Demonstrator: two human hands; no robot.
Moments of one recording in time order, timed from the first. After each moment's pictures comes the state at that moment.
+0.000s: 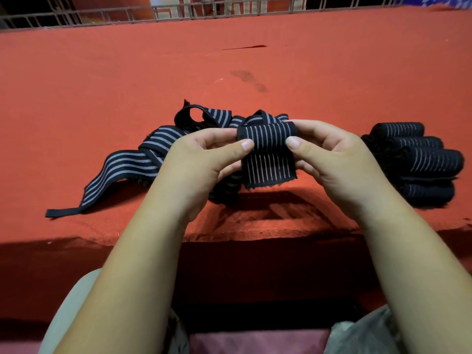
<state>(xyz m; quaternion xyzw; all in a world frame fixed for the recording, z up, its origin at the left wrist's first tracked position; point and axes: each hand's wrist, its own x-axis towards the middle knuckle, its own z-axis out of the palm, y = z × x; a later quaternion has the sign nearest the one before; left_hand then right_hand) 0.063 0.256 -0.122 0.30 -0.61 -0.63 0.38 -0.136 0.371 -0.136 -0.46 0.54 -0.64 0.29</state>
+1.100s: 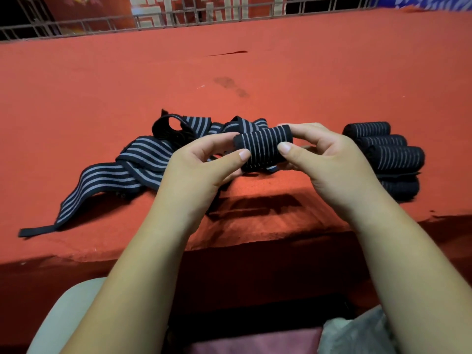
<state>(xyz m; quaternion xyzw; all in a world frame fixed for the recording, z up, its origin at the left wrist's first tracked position) 0.034 0.281 -0.124 0.27 -0.65 -0.60 0.39 -0.159 0.391 -0.135 -0.47 0.61 -0.61 0.19</state>
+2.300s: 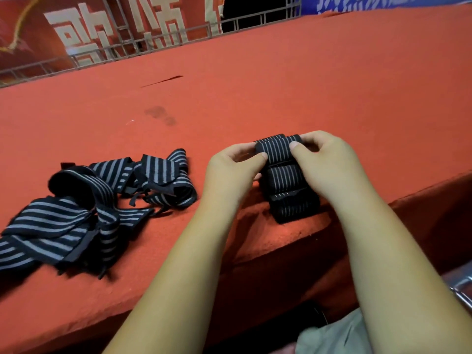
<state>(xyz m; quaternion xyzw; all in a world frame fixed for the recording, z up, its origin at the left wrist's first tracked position) -0.197 0.345 -0.137 0.27 -0.69 -0.60 0.31 -0.318 0.469 -0.145 -0.26 0.80 -0.54 0.03</state>
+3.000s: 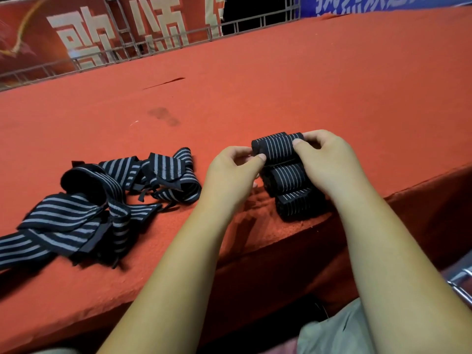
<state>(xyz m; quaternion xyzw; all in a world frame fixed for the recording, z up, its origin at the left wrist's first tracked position) -0.171 0.348 -0.134 0.28 -0.72 -0.56 0.29 -0.310 0.472 -0.144 -0.23 0.79 -0.56 0.06</state>
